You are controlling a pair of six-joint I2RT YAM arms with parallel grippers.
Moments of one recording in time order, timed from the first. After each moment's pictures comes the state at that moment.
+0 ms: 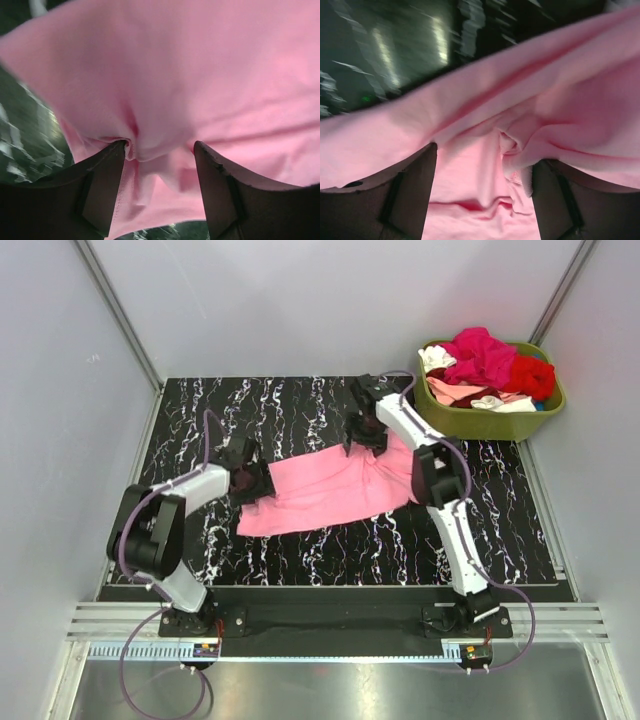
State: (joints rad) left arm -0.27 1.67 0.95 -0.41 0.03 -0.54; right arm 0.40 2.48 2.23 -1.06 -0.01 0.51
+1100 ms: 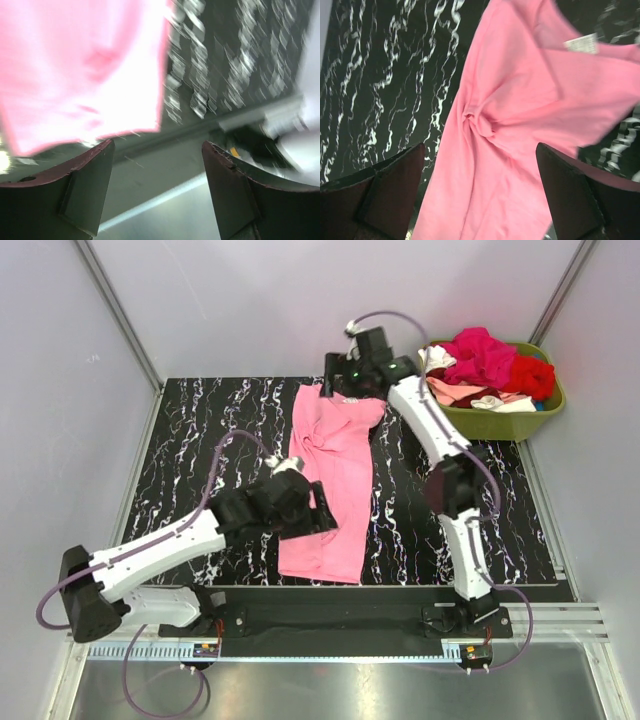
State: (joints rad) left arm -1.02 1.21 1.05 -0.70 -0.09 -1.07; right arm 0.45 2.35 2.44 -0.79 -0.17 0.34
